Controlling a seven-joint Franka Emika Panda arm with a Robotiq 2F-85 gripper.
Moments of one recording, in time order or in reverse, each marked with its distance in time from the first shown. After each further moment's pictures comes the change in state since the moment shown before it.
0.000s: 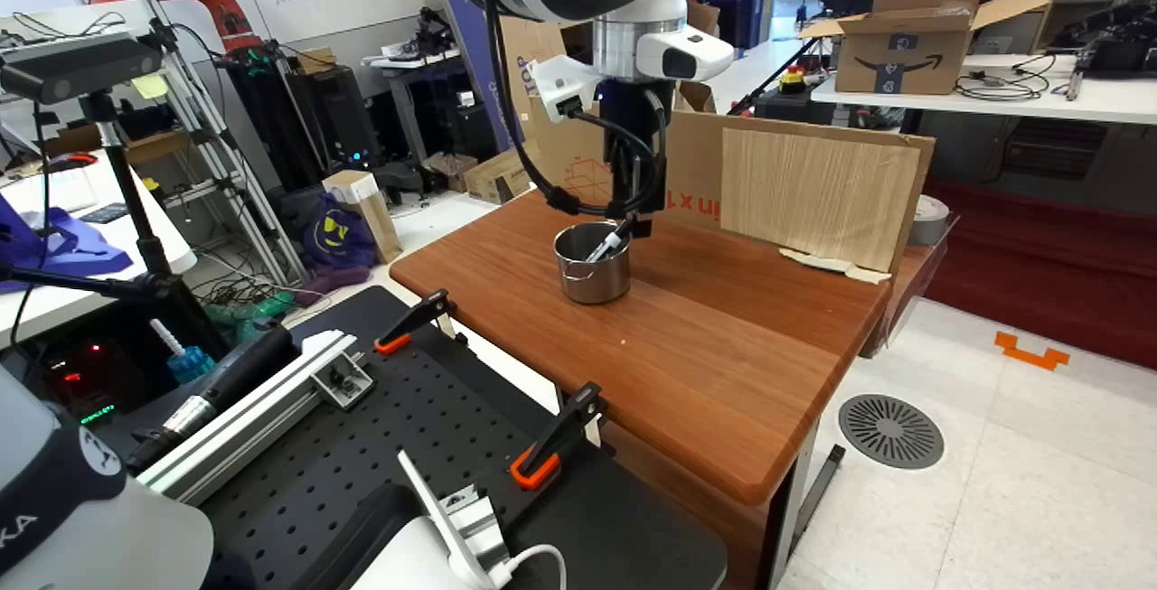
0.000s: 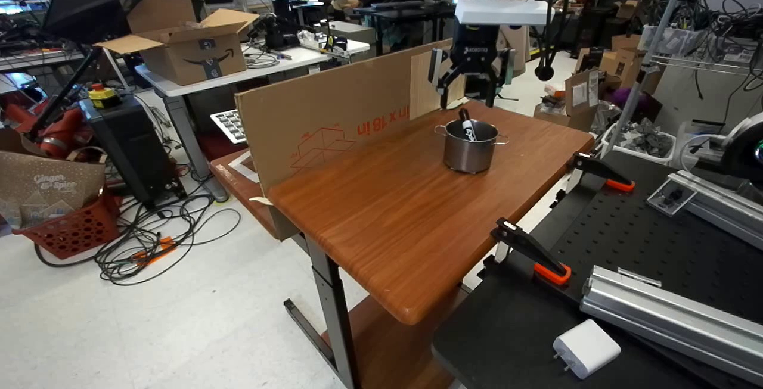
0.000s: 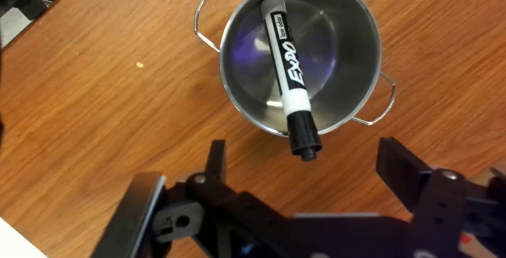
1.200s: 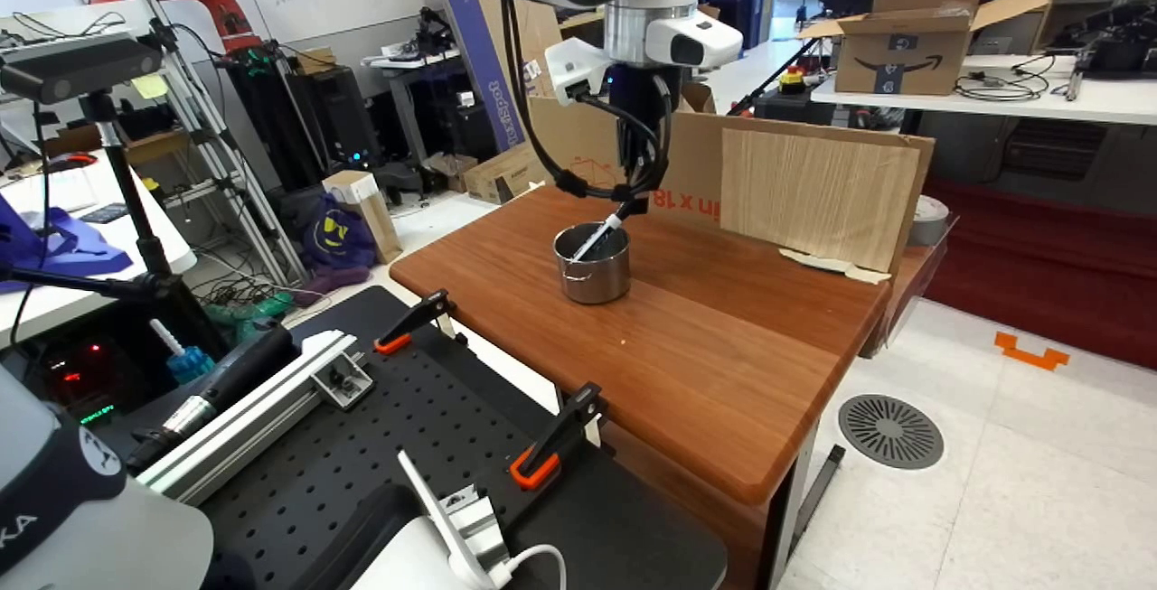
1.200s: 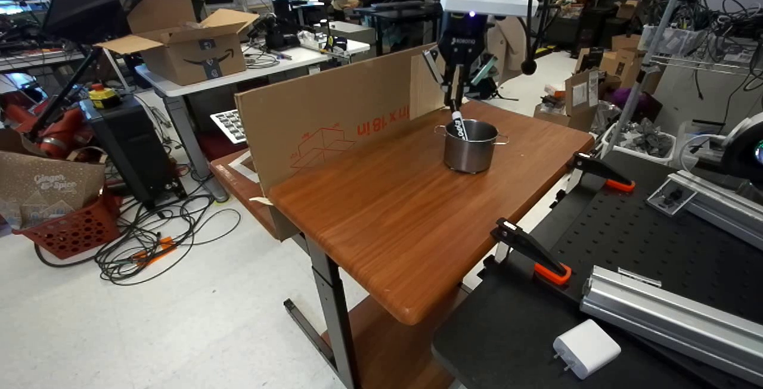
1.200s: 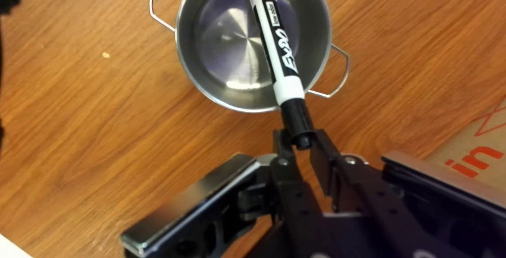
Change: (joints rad) arm 0.006 0.020 0.000 0.072 0.059 -0.035 0.013
